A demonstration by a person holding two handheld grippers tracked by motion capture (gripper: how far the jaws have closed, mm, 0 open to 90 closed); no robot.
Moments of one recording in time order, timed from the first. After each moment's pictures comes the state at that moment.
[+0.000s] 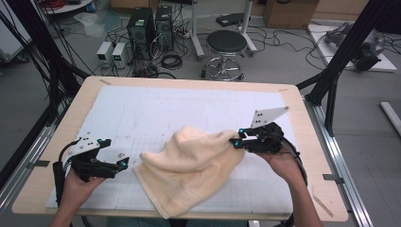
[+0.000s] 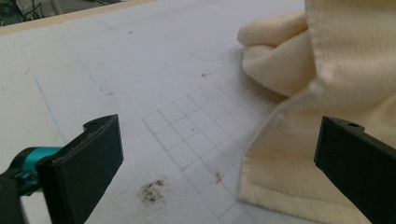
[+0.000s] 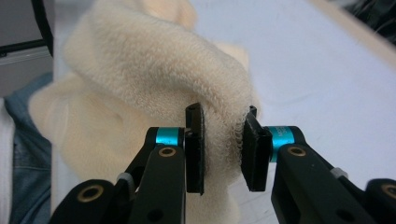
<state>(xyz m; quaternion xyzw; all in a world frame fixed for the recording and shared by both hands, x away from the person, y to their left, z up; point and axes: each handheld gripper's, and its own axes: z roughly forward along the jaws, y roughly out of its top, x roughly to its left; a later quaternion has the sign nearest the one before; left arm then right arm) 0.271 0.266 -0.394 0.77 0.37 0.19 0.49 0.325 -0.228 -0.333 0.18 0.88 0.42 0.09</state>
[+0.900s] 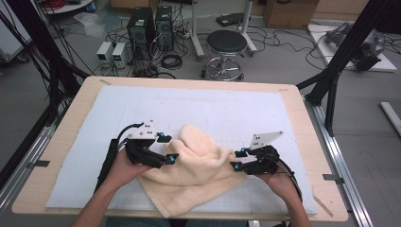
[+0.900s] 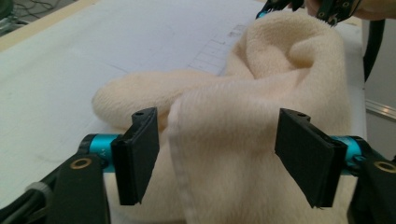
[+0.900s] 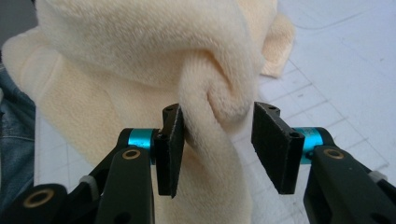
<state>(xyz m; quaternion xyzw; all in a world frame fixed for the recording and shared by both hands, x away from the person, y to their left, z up) 0.317 0.132 -0.366 0.85 0.19 0.07 0.49 0.310 -0.246 -0.405 0.22 0.88 0.42 0.05</state>
